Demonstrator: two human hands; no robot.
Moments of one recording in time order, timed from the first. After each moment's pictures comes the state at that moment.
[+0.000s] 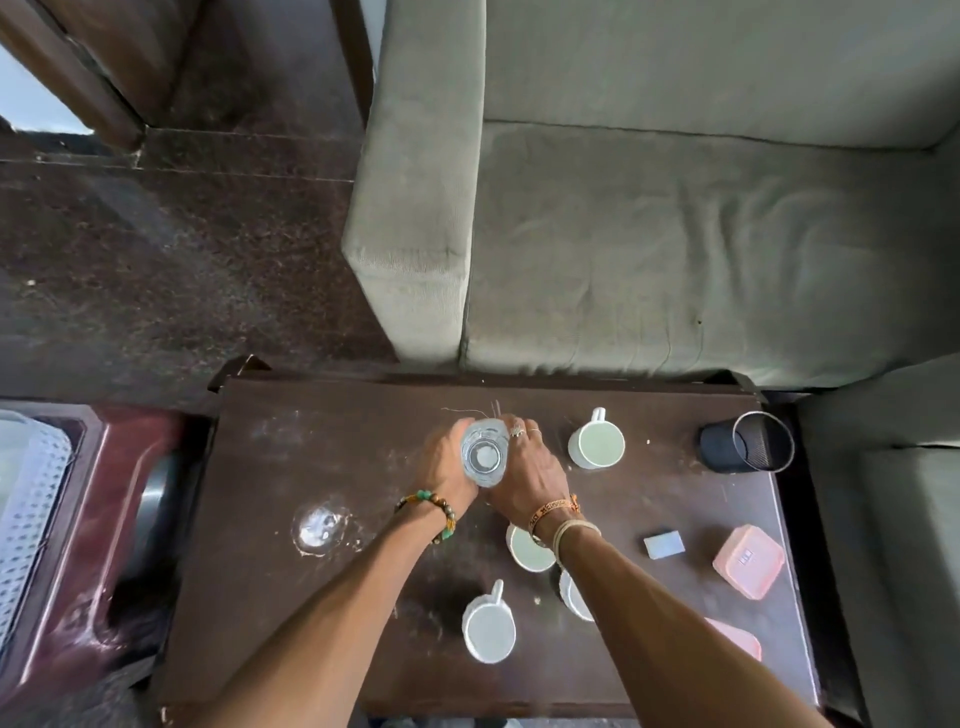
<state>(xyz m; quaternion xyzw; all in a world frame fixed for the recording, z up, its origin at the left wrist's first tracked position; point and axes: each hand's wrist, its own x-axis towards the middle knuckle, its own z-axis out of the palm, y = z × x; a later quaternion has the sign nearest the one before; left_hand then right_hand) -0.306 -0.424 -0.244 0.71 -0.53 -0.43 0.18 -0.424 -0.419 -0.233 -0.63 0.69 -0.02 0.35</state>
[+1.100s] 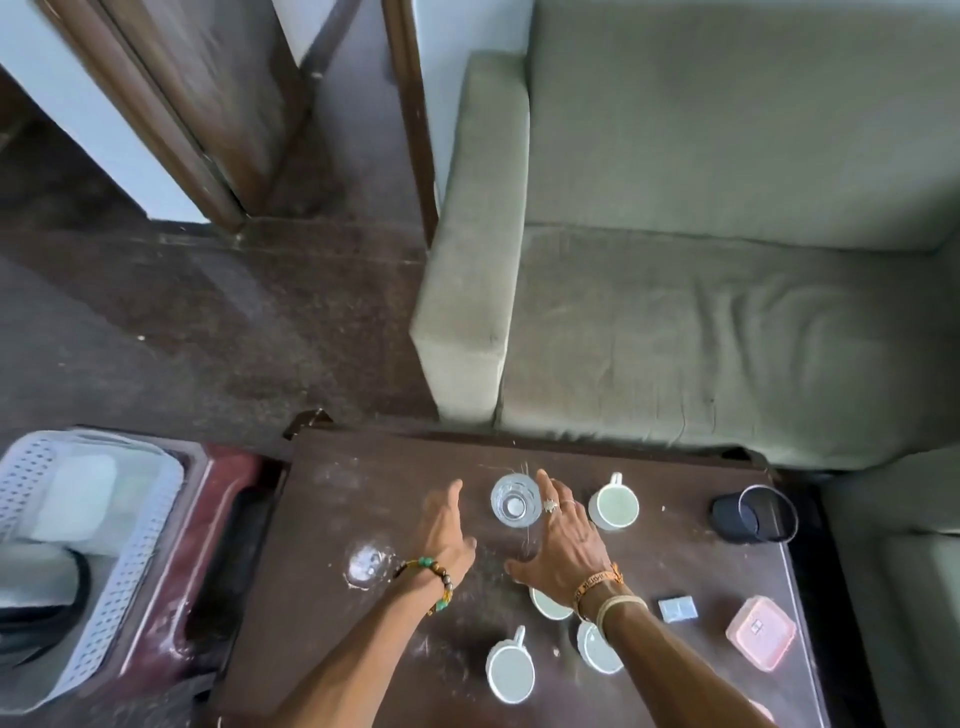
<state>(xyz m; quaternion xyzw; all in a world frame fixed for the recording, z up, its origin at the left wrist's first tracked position) -0.264 -0.390 -0.166 0.74 -0.56 -0.37 0.01 -0.439 -0.391 -0.169 -0.69 0.64 0.02 0.34</state>
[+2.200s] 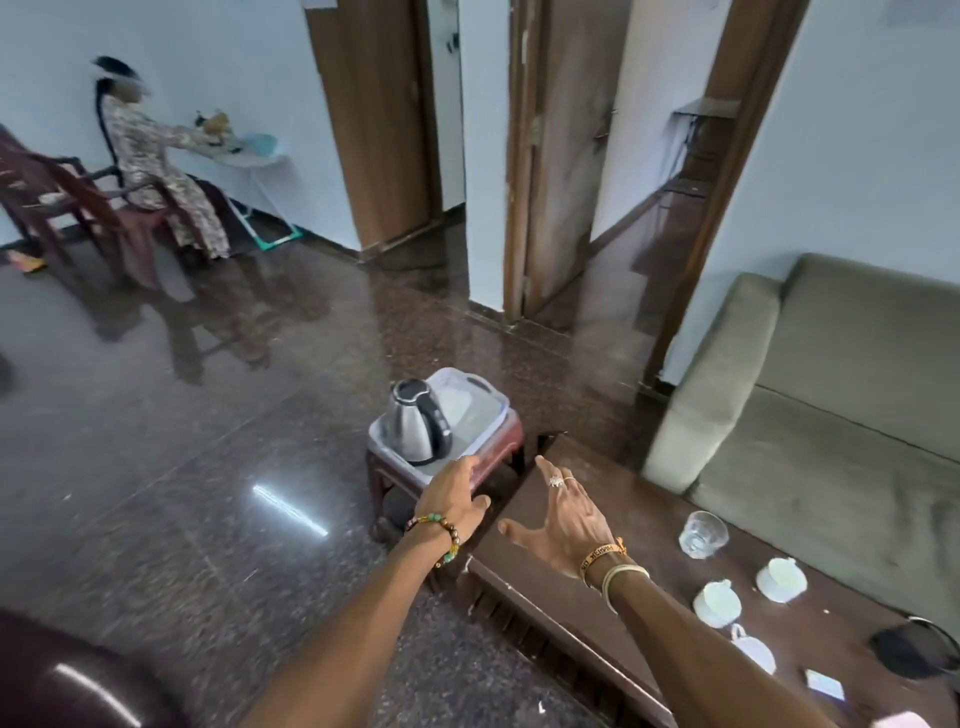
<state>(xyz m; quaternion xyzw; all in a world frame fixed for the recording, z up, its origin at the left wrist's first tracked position) -0.018 -0.008 0.077 0.84 -0.45 -0.17 0.23 -0.193 -0.077 0.095 -0.86 0.44 -0.05 0.27</state>
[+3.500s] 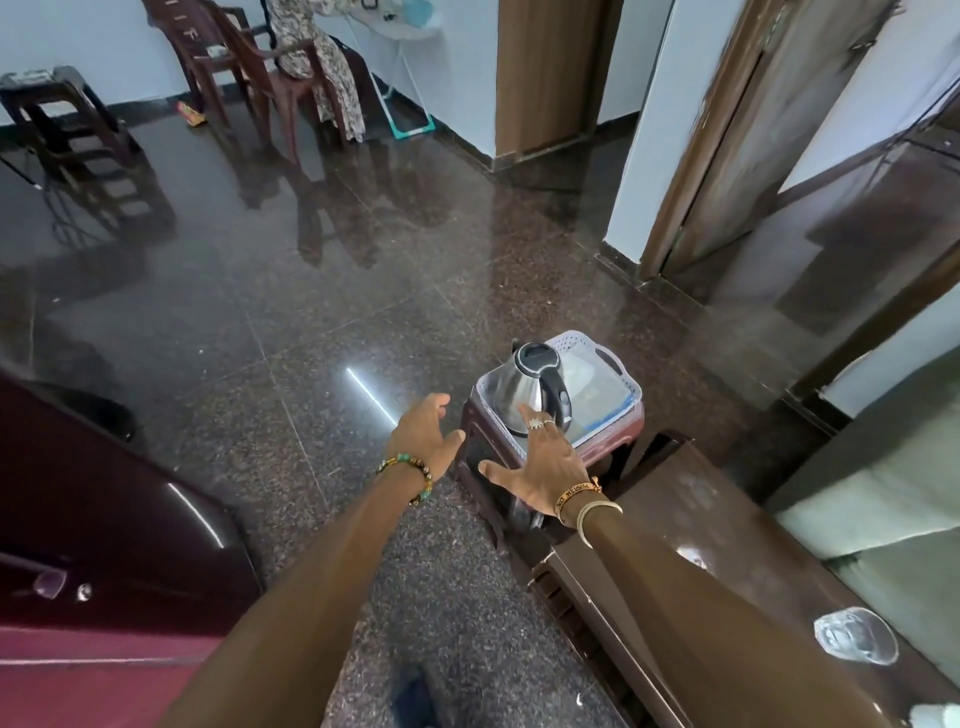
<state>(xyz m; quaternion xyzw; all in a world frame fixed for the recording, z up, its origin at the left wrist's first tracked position) 0.190 0.043 0.053 0.91 -0.23 -0.18 0.31 0.058 -0.093 0.043 -0.91 0.29 0.02 0.29</state>
